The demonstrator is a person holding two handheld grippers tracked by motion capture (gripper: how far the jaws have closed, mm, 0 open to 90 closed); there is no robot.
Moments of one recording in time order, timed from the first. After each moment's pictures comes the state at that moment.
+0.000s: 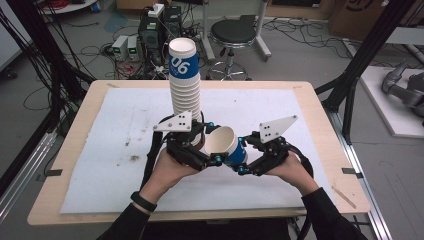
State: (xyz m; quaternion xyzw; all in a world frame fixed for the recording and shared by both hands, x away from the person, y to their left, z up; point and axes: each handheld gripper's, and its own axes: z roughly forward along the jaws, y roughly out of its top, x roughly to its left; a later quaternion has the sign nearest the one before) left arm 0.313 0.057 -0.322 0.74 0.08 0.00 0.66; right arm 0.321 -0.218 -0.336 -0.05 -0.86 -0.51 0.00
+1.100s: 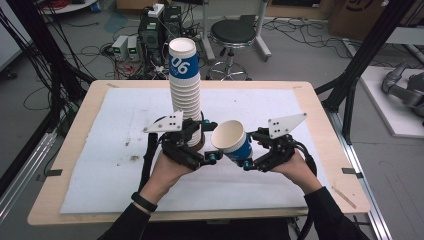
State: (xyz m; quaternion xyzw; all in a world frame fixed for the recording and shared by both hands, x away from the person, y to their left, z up) left arm 0.316 0.066 -0.332 0.70 0.09 -0.01 0.71; right arm 0.324 -0.232 -0.331 -0.06 -0.84 -0.54 0.00
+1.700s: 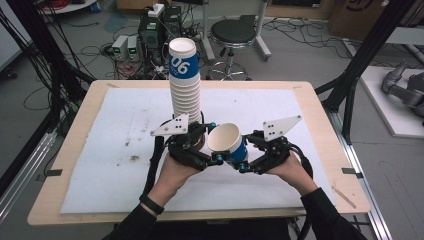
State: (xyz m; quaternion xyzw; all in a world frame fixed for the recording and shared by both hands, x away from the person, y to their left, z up) left arm 0.314 0.054 -0.339 0.69 0.09 -0.01 0.72; right arm 0.323 -0.222 -0.340 -0.06 -0.84 -0.54 0.01
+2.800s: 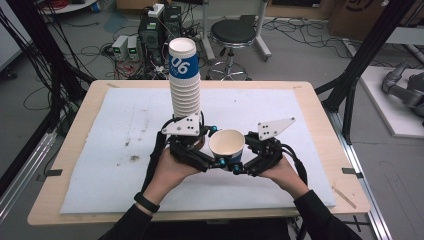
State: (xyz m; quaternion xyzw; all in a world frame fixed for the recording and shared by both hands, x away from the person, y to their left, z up) left arm 0.310 0.048 -0.320 0.78 0.08 0.03 0.62; right arm 0.323 -0.209 -0.351 -0.09 -0.82 -0.57 0.04
